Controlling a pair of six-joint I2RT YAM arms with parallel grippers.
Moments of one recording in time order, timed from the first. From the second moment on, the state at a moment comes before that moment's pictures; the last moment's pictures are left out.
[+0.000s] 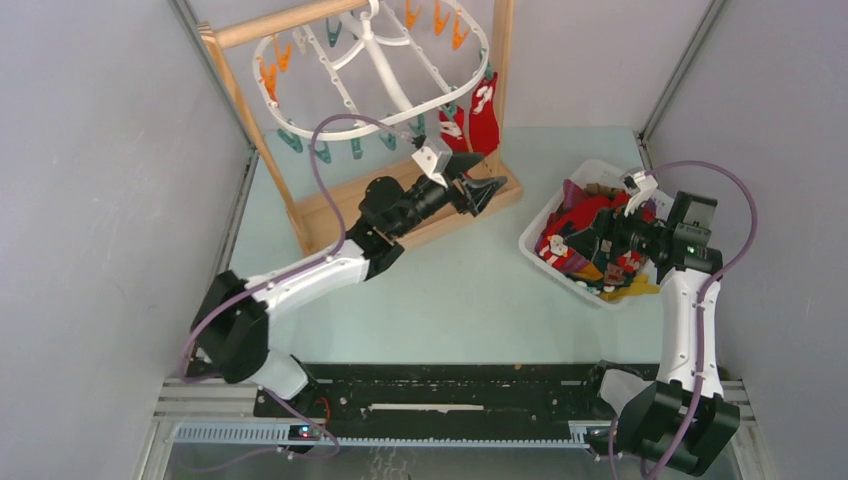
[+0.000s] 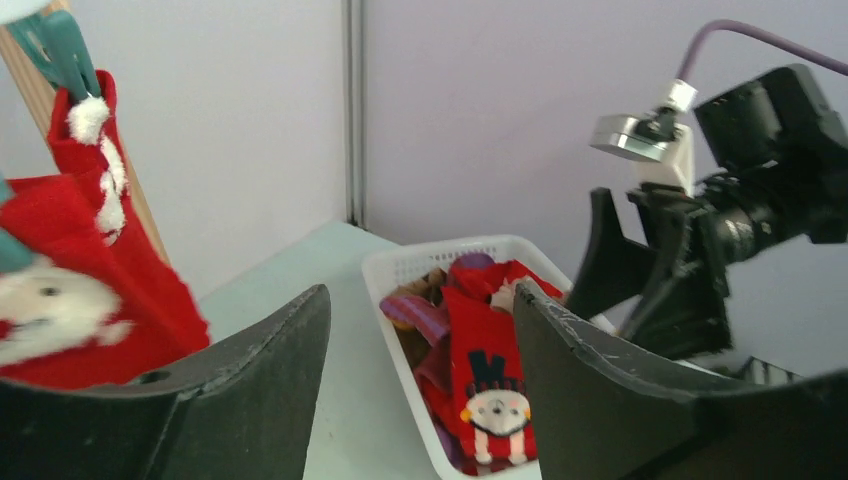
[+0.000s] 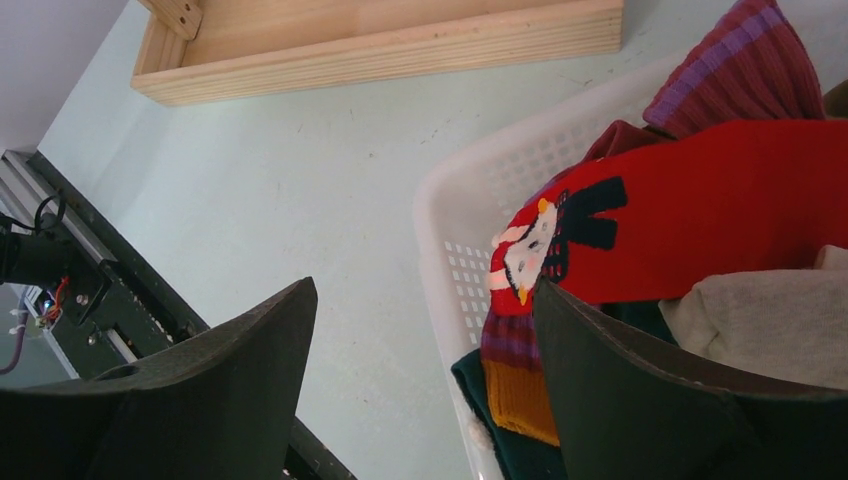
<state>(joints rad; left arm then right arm) -0.78 1.55 1.13 0.76 0.21 -0.16 -0.35 1.04 0.96 -0.66 -0.98 -0.27</state>
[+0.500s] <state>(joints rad) -0.80 1.13 0.88 0.38 0.09 -0.19 -0.27 1.15 0.96 -0.60 -0.68 -0.17</state>
